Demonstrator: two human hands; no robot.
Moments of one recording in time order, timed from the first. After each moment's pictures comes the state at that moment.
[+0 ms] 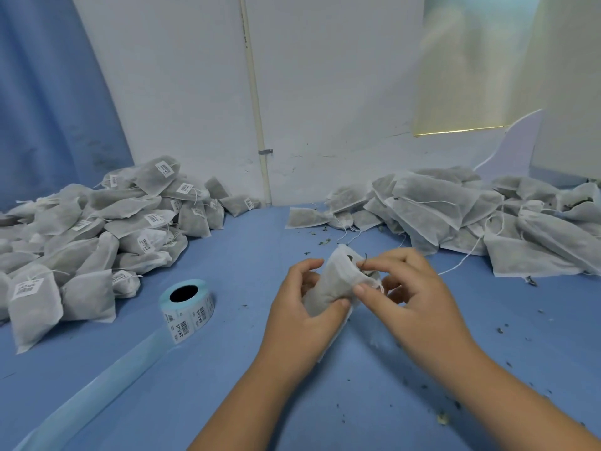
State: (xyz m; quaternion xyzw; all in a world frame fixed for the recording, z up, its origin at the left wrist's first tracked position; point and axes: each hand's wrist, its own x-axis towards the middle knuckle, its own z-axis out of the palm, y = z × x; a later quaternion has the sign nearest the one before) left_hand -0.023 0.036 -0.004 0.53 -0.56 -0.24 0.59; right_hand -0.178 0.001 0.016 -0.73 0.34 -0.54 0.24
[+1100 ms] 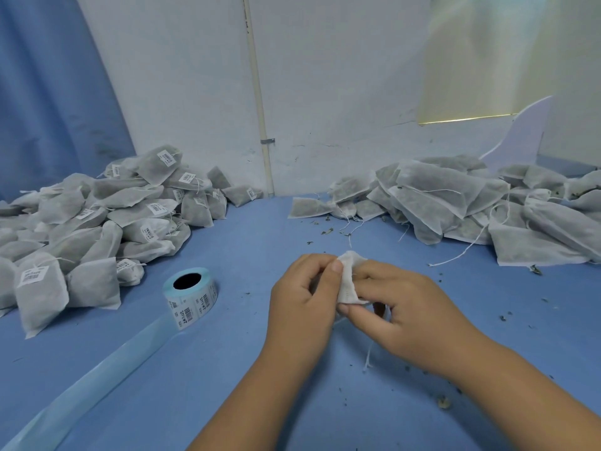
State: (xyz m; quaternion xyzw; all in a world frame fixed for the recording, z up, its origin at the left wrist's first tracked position) left_hand -0.037 0.048 0.012 0.51 -0.55 -0.19 0.63; right_hand -0.181 0.012 0.021 -0.89 0.27 -0.36 0.08
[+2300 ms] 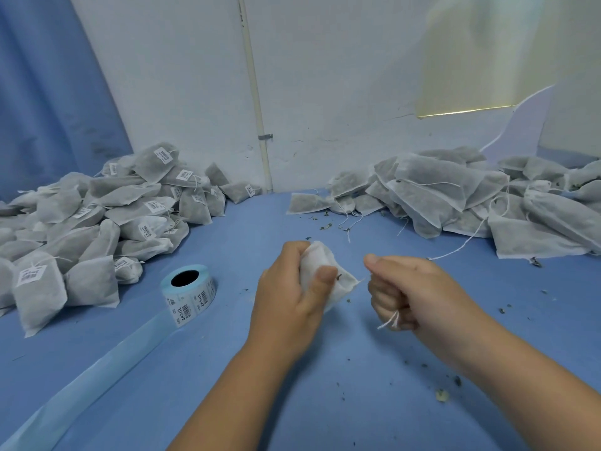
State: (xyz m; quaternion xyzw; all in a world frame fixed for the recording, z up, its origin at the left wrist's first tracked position) left_hand -0.017 0.042 0.004 0.56 -0.62 -0.07 0.55; right_hand -0.183 0.017 0.034 -0.64 0.33 -0.40 0.56
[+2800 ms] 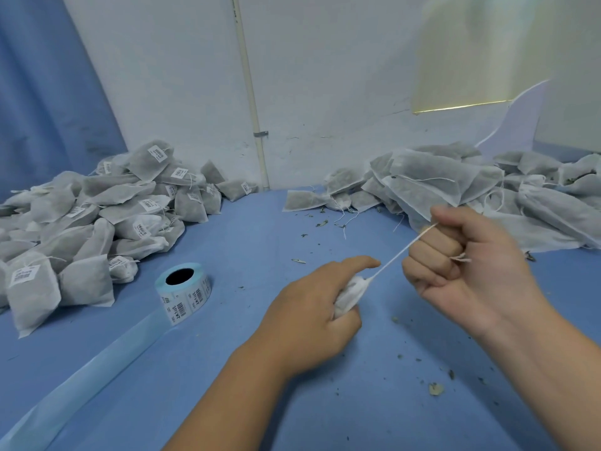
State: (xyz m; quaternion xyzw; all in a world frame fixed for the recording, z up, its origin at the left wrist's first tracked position) left_hand -0.032 0.051 0.011 0.54 -0.77 -0.12 0.33; right_hand -0.210 0.006 0.057 -0.34 0.17 -0.55 0.74
